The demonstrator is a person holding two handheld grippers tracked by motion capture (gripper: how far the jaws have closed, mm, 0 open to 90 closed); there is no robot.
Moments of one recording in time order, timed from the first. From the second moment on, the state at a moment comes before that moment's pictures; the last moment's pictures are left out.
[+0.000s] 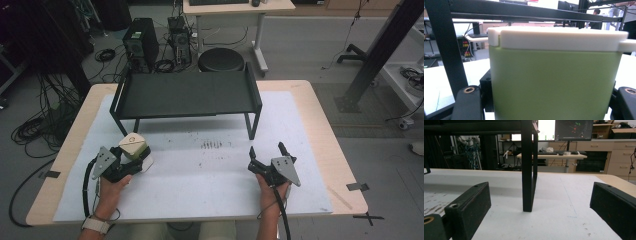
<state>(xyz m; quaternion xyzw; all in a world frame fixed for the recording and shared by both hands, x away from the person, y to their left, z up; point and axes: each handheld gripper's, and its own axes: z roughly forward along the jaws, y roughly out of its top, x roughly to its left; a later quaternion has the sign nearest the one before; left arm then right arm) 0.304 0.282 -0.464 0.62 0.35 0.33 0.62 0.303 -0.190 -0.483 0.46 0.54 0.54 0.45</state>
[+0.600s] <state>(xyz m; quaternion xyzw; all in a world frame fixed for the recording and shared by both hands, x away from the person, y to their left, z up) 0.304 0.282 -0.461 0.63 0.36 0.33 0.61 0.303 -0.190 -0.483 0.46 0.54 0.54 0.45</state>
